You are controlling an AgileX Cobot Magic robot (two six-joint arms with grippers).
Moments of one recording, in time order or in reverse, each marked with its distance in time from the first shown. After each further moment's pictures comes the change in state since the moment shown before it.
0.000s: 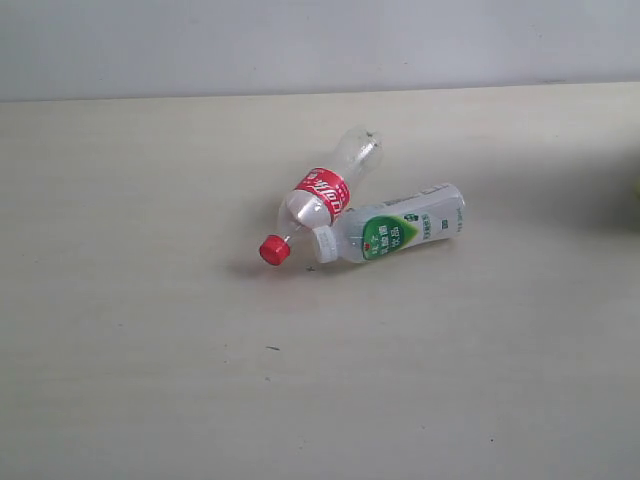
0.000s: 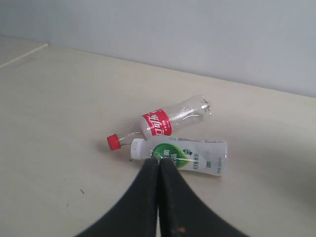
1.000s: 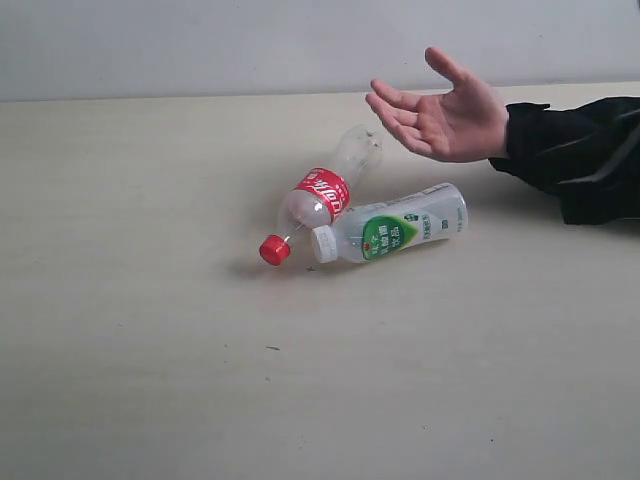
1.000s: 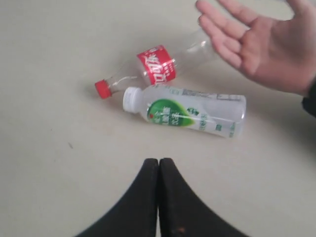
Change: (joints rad) left arm 0.000 0.000 0.000 0.000 0.000 0.000; right arm 0.000 0.628 -0.257 0.025 0.041 -0.116
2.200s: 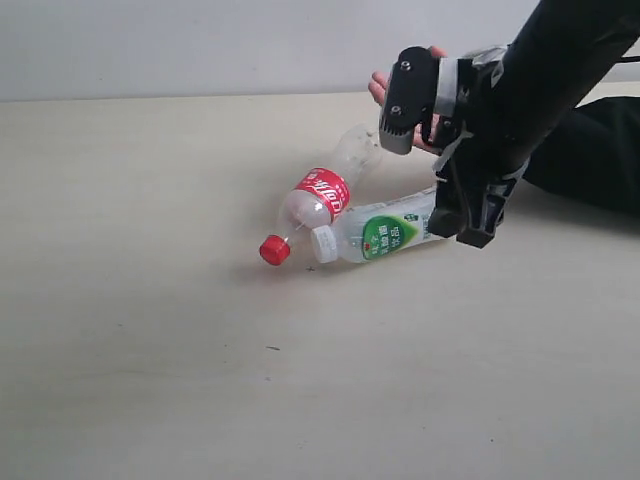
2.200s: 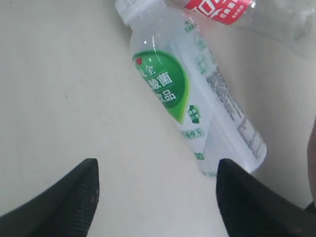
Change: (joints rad) left arm 0.000 0.000 0.000 0.000 0.000 0.000; right arm 0.161 0.719 -0.466 -0.434 0.199 -0.386
